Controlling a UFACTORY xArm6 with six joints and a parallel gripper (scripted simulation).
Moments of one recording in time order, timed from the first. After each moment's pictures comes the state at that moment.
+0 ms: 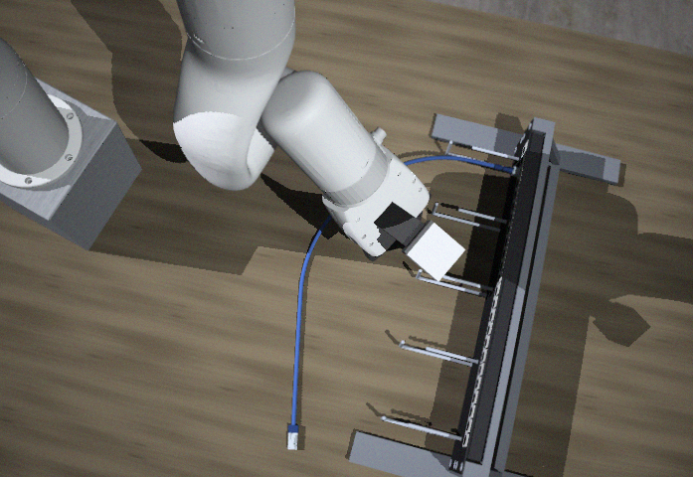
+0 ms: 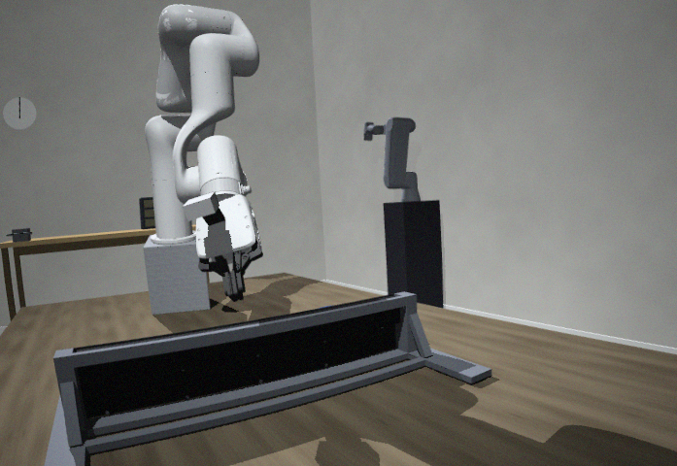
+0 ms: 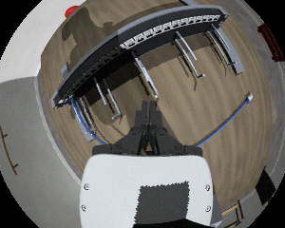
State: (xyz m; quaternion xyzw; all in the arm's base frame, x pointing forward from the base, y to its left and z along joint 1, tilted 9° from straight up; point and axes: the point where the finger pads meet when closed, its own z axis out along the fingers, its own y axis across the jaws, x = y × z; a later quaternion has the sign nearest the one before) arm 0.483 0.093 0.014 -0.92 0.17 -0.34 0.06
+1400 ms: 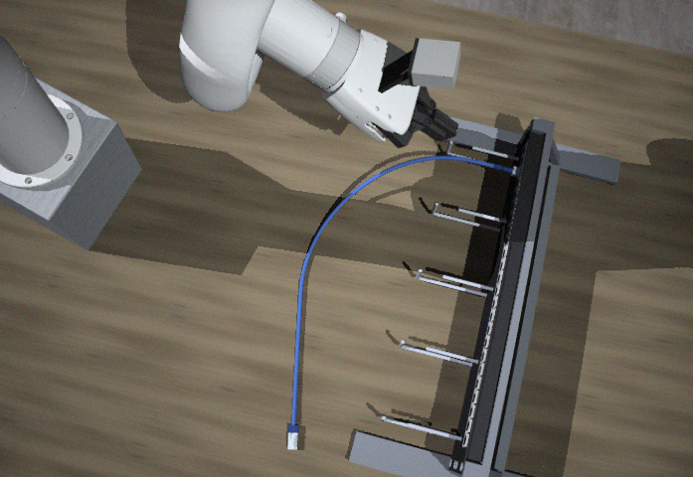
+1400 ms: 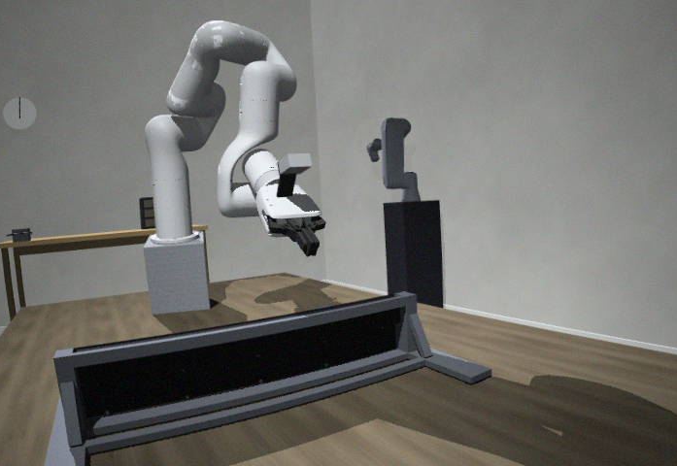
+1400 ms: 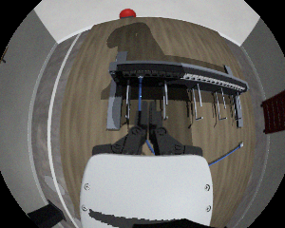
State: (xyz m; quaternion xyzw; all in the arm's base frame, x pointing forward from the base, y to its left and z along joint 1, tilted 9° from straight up) arm 0.446 0.227 0.064 -0.85 -0.08 -0.52 0.03
